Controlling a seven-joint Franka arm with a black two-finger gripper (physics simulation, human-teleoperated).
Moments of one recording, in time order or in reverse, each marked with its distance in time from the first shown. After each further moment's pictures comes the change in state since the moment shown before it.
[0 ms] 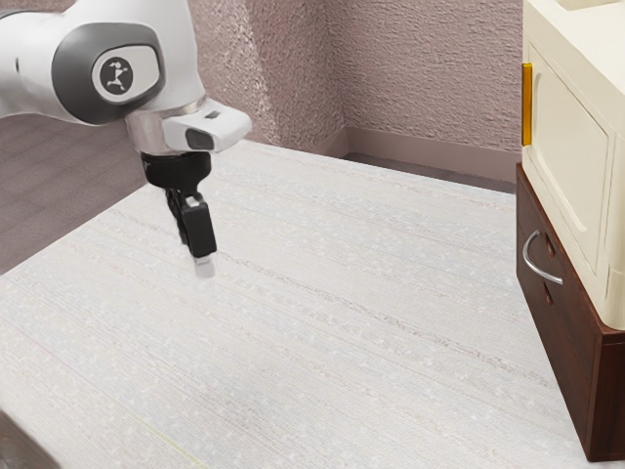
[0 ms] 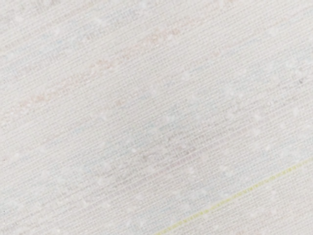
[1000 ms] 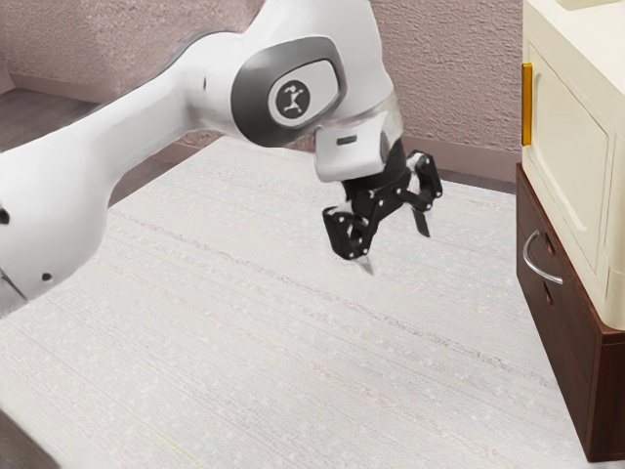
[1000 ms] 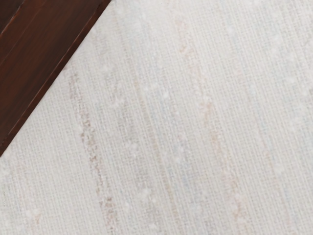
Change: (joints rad) arm -0.004 0.349 -0.361 0.322 -0.015 0.248 1.079
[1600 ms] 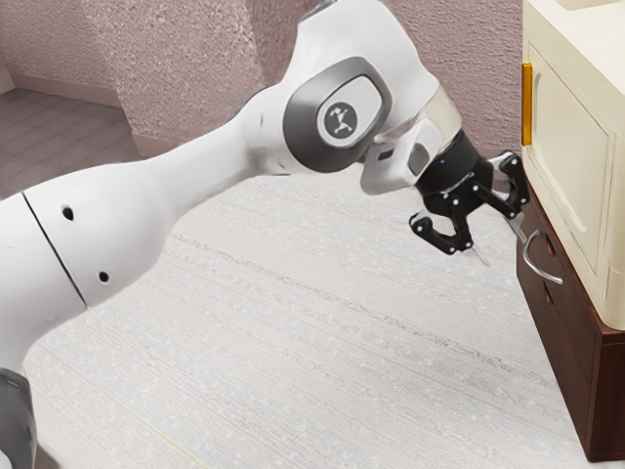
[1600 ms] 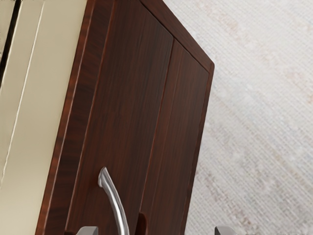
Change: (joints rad) arm -0.027 0.125 -0.030 0.059 -0.222 0.274 0.442
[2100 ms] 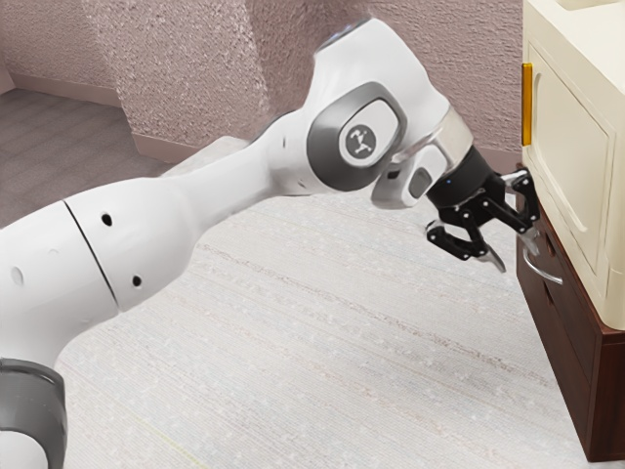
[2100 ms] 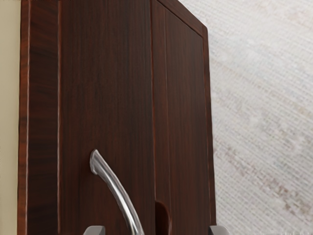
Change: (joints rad) arm -0.001 0.083 -0.004 0.025 -0.016 0.071 0.261
